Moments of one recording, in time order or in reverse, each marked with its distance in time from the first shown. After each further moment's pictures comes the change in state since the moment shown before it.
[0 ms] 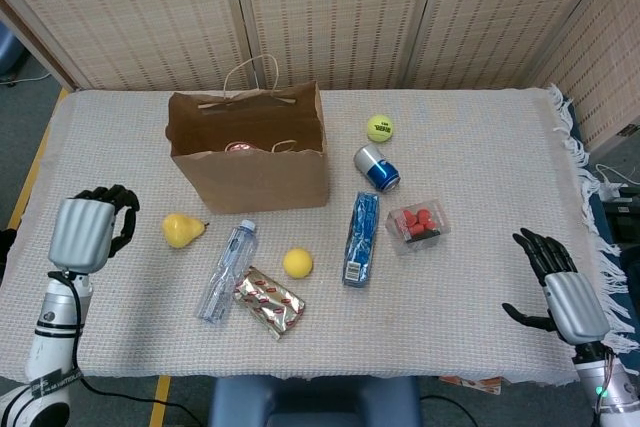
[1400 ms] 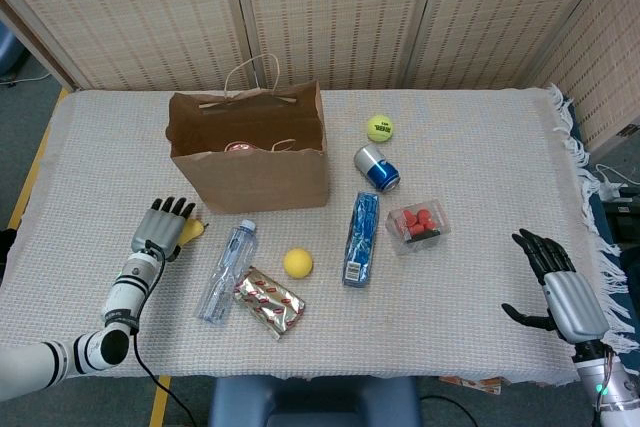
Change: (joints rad) left arm -0.324 -0.264 0.055 0.395 -0.627 -0.602 0.377; right arm 0.009 0.014 -0.002 -0.013 0.019 -0.029 0.018
